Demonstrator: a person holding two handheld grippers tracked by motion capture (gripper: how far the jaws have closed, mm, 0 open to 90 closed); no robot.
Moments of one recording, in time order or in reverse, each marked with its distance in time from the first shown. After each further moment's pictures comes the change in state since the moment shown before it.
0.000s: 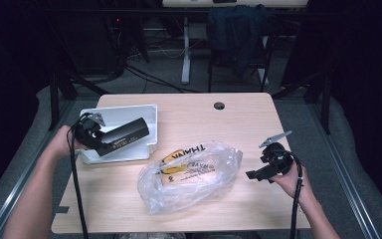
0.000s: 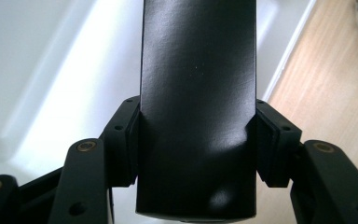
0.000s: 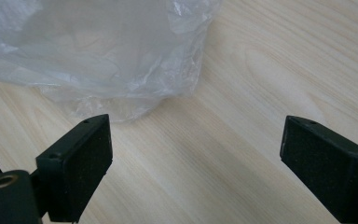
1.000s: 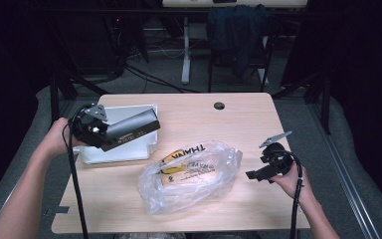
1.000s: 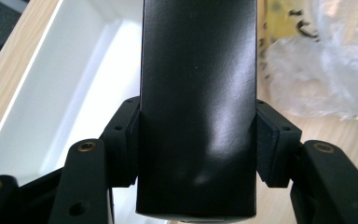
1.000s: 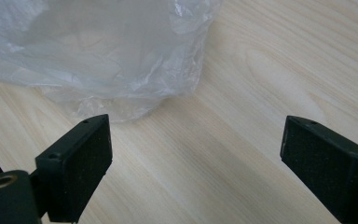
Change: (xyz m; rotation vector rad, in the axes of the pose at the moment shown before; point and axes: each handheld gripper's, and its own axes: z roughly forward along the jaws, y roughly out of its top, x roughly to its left) left arm -0.055 0.039 -0.077 -0.086 0.045 0.103; right arm 0.001 0.000 -0.001 -0.006 0.002 0.006
